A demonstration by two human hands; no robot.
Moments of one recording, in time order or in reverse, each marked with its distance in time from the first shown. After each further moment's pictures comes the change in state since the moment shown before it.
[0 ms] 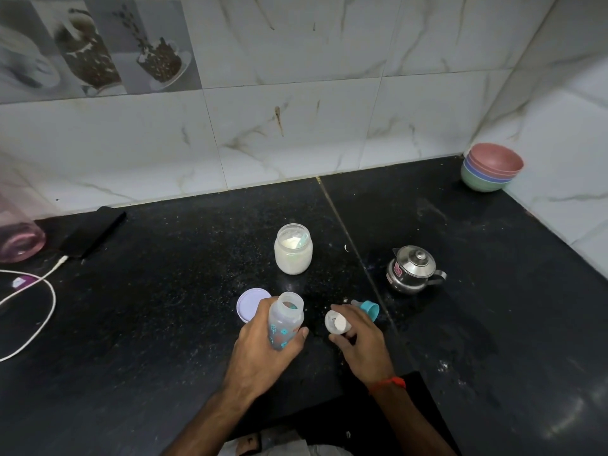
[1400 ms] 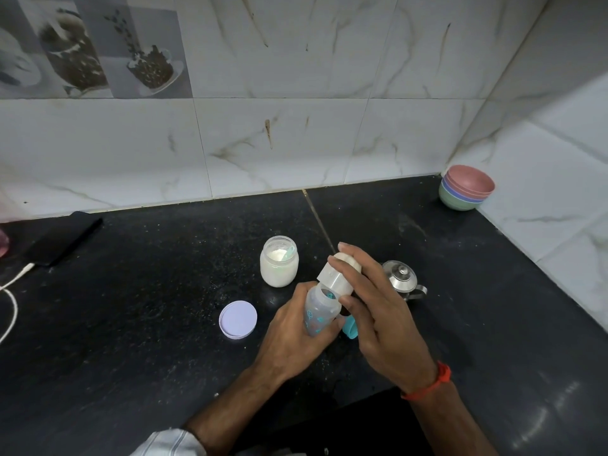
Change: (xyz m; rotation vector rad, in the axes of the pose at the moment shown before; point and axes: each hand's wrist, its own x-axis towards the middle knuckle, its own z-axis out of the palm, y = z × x) left_hand 0.040 0.049 0.042 -0.203 -0.186 0.175; right_hand 0.013 -0.150 -0.103 -0.159 0.019 -0.554
